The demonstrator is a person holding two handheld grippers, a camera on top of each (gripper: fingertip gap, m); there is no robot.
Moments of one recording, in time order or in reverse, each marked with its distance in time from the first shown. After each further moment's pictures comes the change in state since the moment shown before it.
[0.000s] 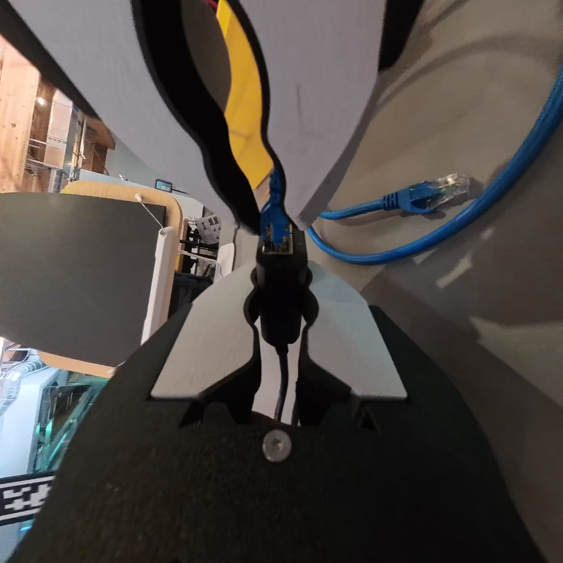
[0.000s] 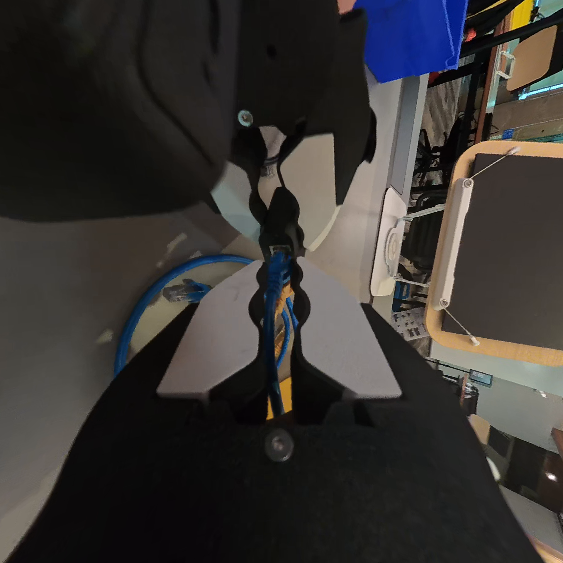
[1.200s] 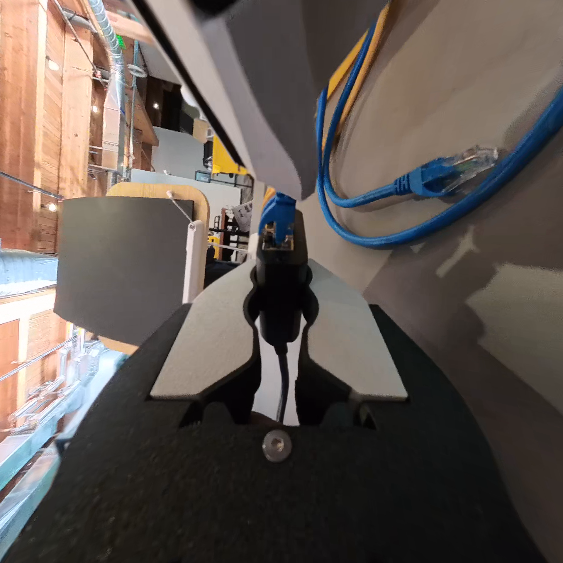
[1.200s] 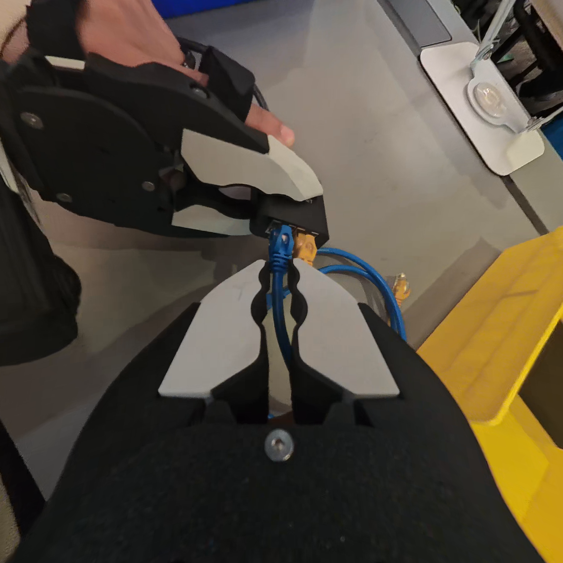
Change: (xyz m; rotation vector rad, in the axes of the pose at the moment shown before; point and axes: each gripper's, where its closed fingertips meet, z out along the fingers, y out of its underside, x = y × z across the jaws) left arm -0.005 0.006 0.004 -0.068 -0.126 0.120; right arm -0.013 0.014 -0.004 0.031 -0.105 0.827
